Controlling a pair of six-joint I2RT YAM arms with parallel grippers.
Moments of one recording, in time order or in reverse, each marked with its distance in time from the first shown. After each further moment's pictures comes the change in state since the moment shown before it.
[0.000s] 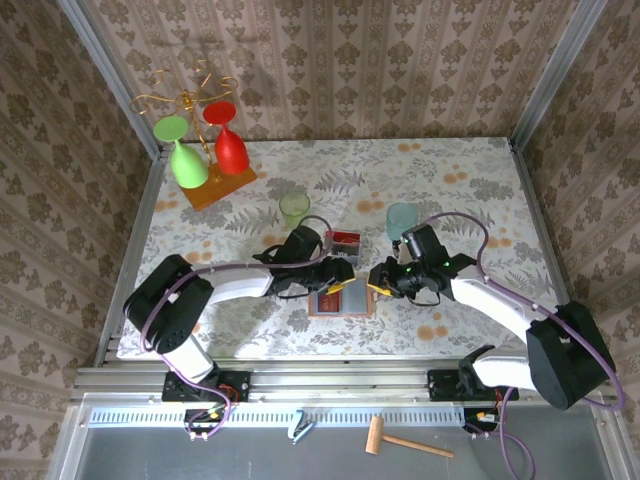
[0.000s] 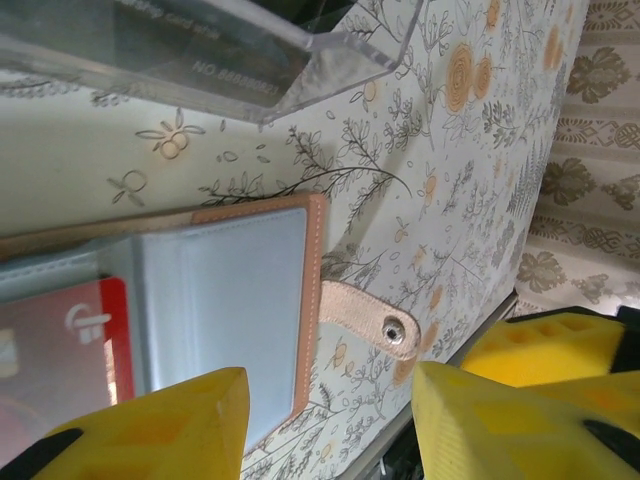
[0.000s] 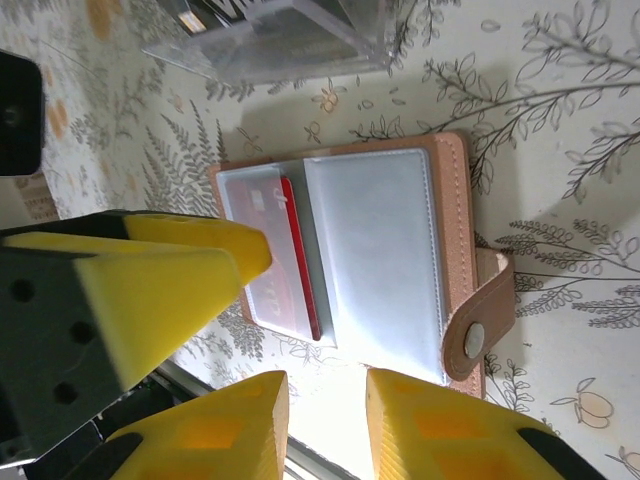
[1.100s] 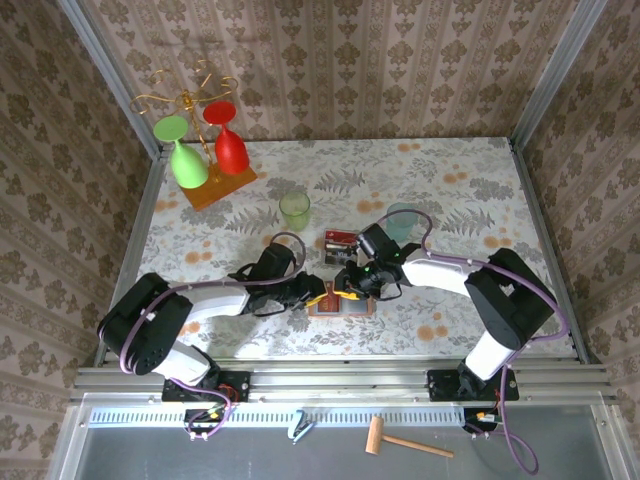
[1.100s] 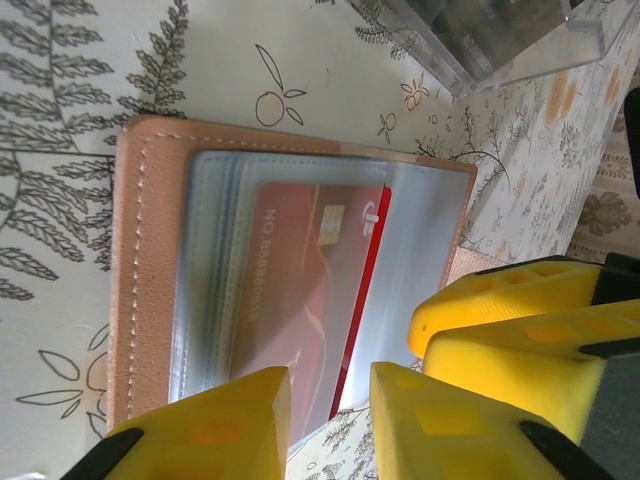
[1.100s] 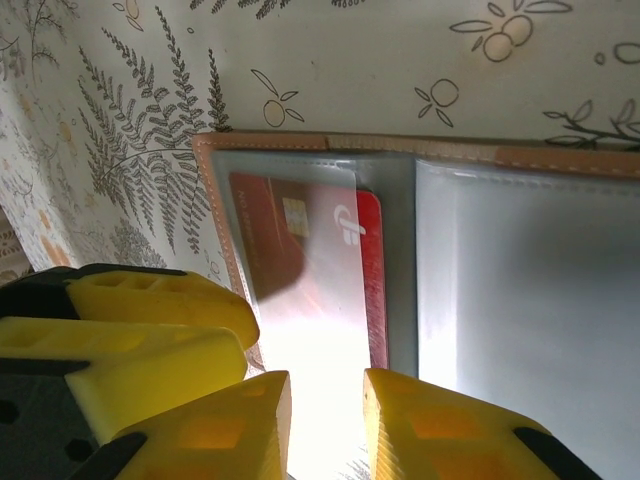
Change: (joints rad) left arm 0.081 -0.153 -0.251 0.047 -0.016 -0.016; right arm 0.186 0.378 0.196 0.105 0.001 0.040
